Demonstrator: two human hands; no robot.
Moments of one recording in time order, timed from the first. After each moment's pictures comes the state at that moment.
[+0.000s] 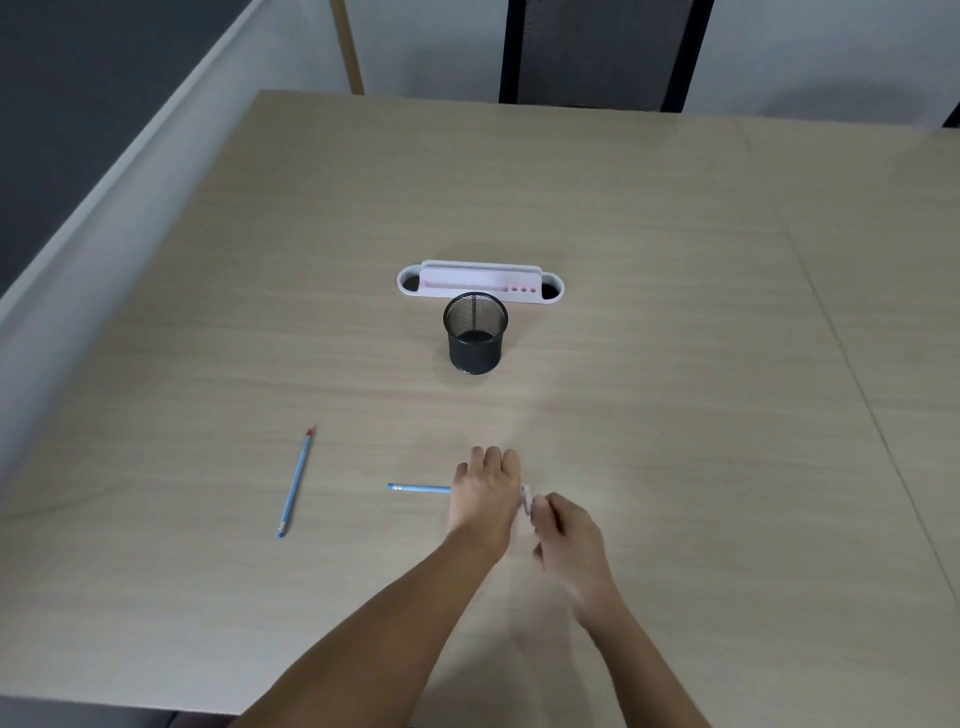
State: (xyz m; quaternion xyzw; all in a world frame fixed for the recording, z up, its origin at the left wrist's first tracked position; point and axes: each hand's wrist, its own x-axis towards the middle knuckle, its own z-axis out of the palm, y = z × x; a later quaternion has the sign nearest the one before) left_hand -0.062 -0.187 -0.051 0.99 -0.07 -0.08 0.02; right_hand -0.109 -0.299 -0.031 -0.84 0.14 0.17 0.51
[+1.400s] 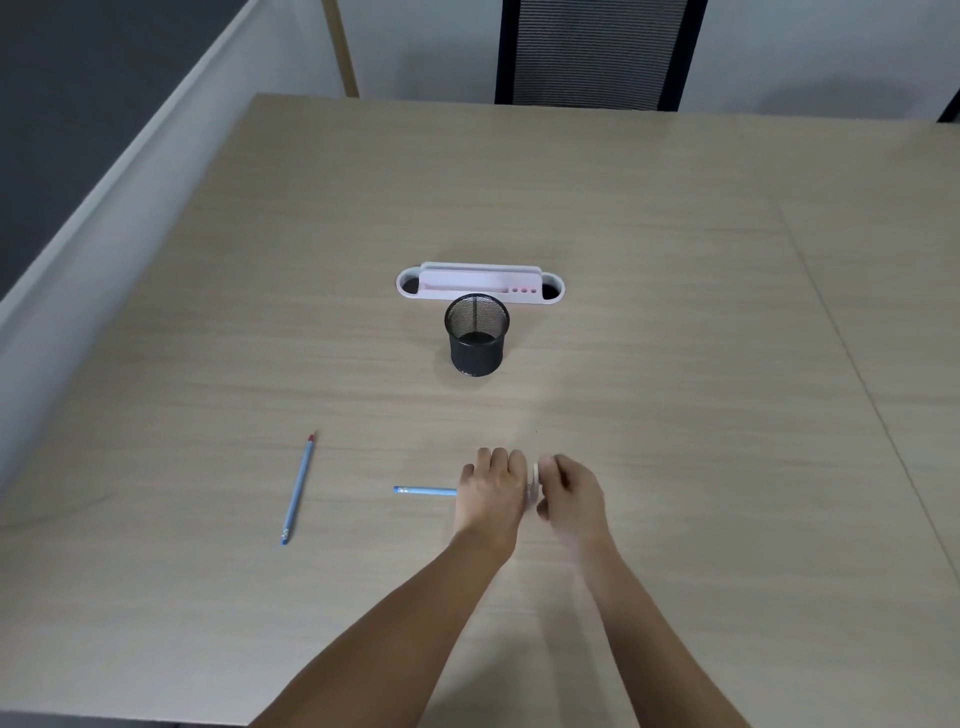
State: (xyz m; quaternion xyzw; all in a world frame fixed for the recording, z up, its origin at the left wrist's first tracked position) left_hand -0.062 -0.185 -0.050 0.99 -0.08 -0.06 0.02; right_hand -0.061 -0.293 -0.036 -0.82 0.18 0.11 0.53
